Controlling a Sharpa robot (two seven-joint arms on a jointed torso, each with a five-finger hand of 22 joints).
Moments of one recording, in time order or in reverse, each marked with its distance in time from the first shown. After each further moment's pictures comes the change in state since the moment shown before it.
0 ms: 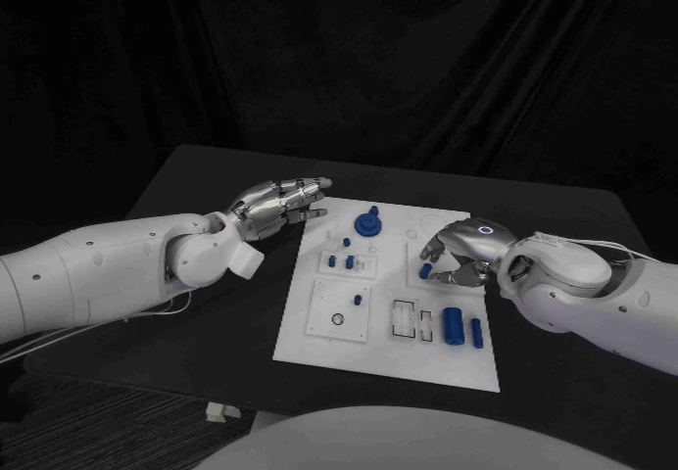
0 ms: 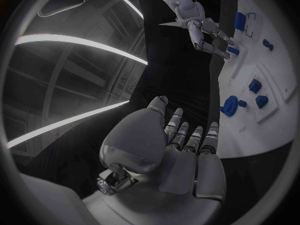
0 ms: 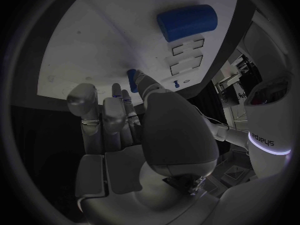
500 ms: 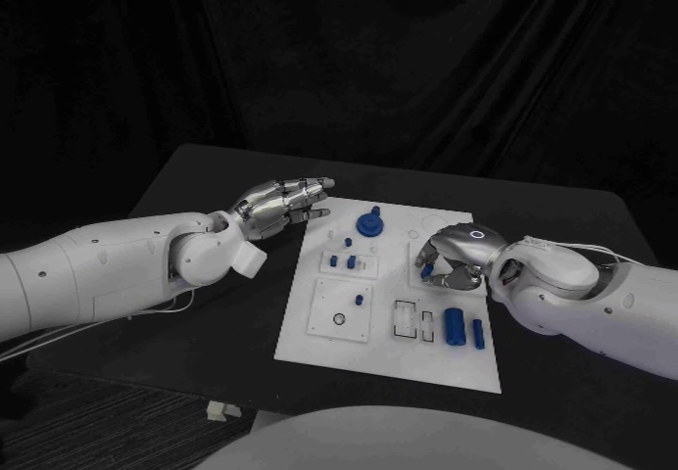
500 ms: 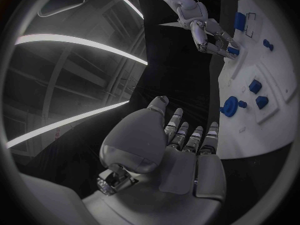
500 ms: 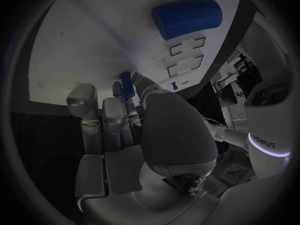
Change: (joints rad) left arm -0.001 0.001 0.000 -0.002 0.000 0.002 -0.001; left_hand 0.000 0.000 0.006 -0.011 0.012 0.000 0.000 0.000 0.000 0.000 0.000 0.000 0.000 0.000 0.000 0.000 0.000 0.000 0.000 0.000 0.000 0.000; right arm -0.016 0.042 0.000 -0.031 0.011 0.000 0.020; right_hand 0.010 0.010 0.035 0.004 0.000 0.062 -0.016 0.017 0.005 0.060 -0.013 0.012 -0.002 0.003 0.003 0.005 0.006 0.000 0.000 0.000 0.014 0.000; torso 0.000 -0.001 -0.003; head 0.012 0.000
